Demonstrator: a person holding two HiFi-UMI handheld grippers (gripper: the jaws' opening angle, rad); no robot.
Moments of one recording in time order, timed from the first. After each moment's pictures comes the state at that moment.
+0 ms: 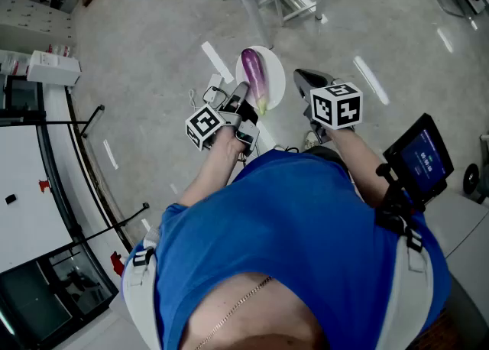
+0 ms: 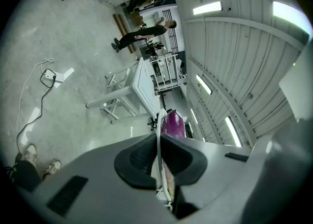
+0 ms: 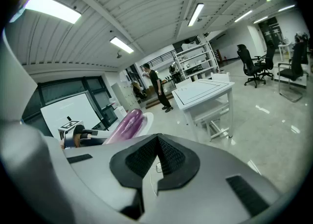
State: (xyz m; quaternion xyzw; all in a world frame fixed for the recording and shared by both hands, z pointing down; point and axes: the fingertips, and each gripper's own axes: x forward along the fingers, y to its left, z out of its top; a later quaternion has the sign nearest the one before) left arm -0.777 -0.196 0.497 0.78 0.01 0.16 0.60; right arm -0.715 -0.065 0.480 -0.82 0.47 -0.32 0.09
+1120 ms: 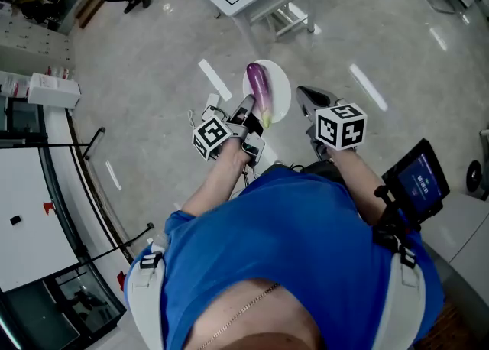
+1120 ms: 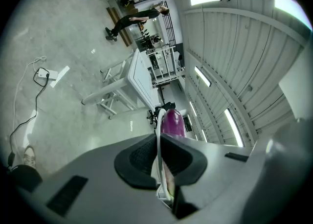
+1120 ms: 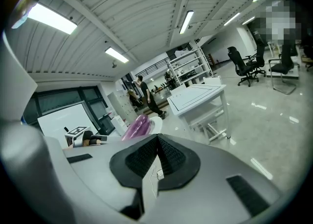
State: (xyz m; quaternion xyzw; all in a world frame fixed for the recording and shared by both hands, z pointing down) left arm -0.765 -0.190 0.501 0.79 0.05 0.18 0.59; right arm -0.725 -0.059 0.469 -0.84 0.44 -0.29 0.13
